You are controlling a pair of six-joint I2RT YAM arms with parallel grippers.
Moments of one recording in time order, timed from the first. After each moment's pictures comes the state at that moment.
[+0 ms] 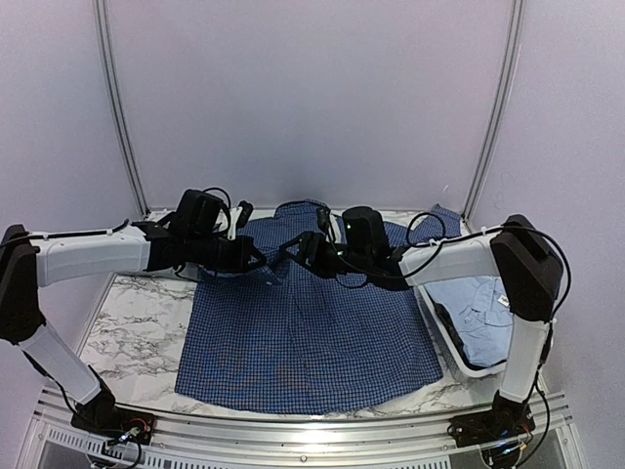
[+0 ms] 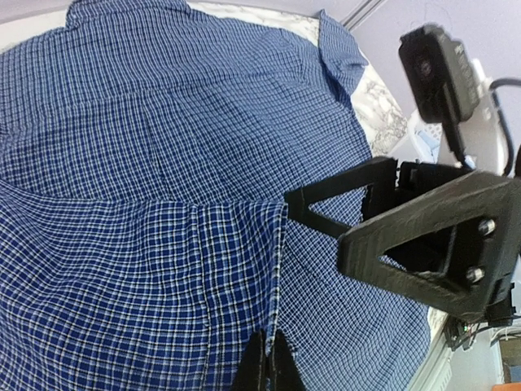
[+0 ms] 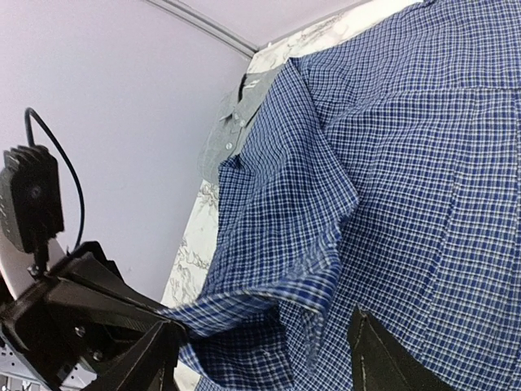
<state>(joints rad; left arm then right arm) -0.65 1.56 1.07 -0.17 0.26 -0.47 0.78 1.92 1.21 0.39 -0.32 0.89</state>
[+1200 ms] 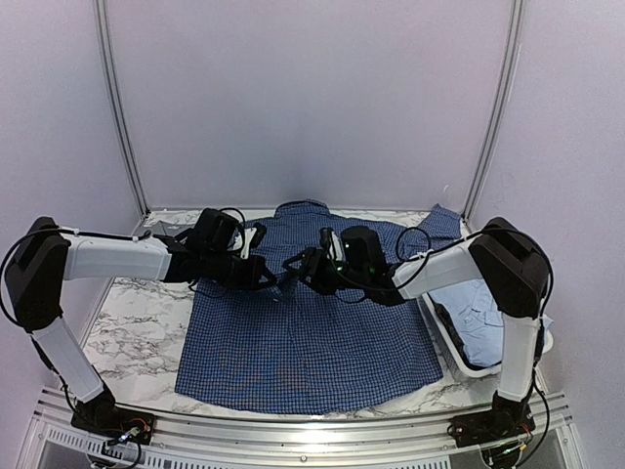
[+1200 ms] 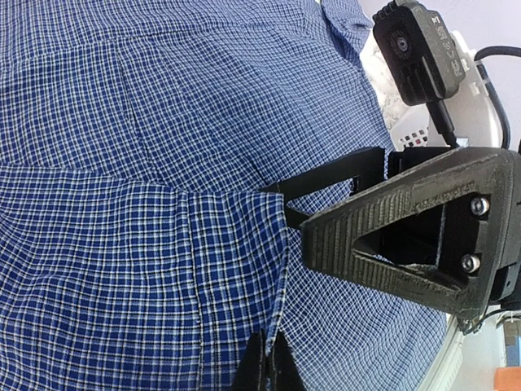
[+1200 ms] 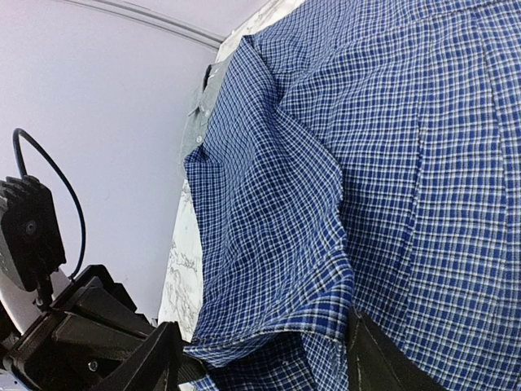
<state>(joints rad) -0.68 1.68 1.04 -0.07 0.30 -0.47 0.78 2.00 1.14 0.52 -0.30 1.02</state>
